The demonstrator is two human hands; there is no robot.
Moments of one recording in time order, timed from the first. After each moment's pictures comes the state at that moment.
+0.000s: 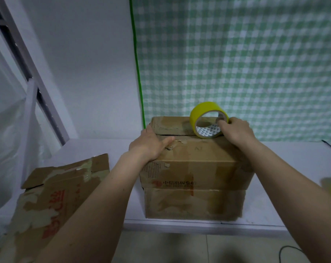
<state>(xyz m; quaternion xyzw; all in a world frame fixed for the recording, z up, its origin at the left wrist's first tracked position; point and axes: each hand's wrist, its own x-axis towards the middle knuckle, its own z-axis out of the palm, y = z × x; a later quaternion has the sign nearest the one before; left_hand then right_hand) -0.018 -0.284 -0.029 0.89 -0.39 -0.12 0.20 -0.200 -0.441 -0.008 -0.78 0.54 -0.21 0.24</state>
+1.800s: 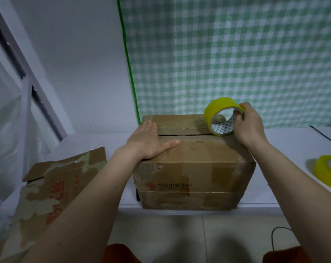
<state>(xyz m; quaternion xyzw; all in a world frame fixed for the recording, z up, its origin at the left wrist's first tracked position) -0.056 -0.261 -0.021 0.85 -0.52 -0.07 0.01 -0.263 -0.415 -0.016 -0.76 0.44 -0.41 0.24</state>
